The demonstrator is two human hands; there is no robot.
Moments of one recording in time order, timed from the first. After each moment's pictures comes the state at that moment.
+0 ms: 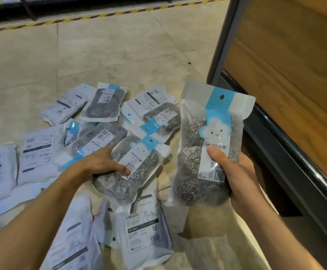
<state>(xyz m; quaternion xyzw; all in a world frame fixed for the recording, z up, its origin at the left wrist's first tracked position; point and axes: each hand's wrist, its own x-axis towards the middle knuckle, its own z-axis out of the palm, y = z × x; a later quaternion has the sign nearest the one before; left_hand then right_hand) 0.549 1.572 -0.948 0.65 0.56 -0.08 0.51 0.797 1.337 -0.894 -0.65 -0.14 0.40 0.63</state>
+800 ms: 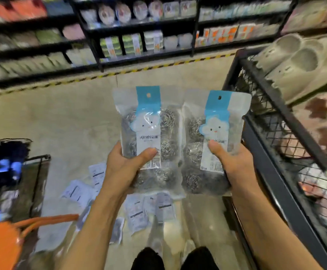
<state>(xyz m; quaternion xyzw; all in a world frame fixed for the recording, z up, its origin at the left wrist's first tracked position) 0.519 1.395 -0.266 0.48 0.55 0.35 0.58 0.753 1.302 -0.276 -0.67 -0.21 0.38 0.60</state>
